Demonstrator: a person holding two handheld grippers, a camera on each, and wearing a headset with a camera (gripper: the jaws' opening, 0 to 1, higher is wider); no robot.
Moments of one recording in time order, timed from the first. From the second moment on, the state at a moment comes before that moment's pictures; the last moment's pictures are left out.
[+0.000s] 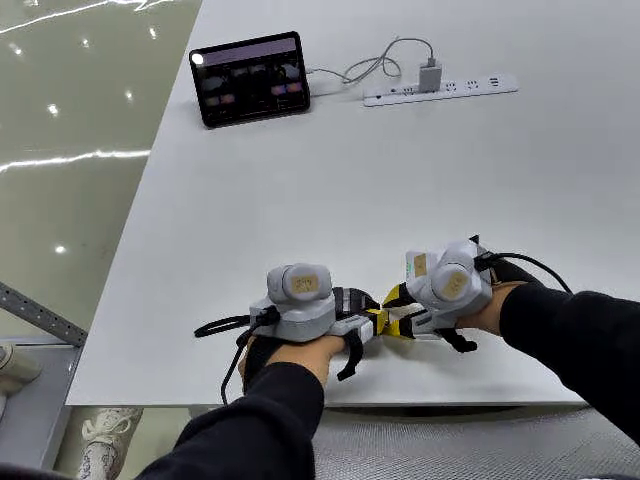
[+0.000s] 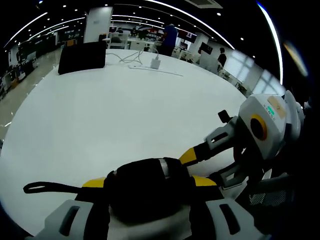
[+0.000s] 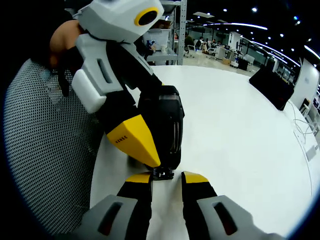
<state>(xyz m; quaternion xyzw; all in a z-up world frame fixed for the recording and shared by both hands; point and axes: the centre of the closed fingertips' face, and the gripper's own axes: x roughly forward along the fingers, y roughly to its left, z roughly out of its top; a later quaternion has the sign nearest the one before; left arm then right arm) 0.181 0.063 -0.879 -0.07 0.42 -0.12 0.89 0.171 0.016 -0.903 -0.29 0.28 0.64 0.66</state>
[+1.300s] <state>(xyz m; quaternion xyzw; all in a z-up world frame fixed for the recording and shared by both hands) 0.190 0.135 -0.846 0.04 0.35 -0.31 0.88 0.187 -0.119 -0.850 -0.19 0.31 0.51 0.78</state>
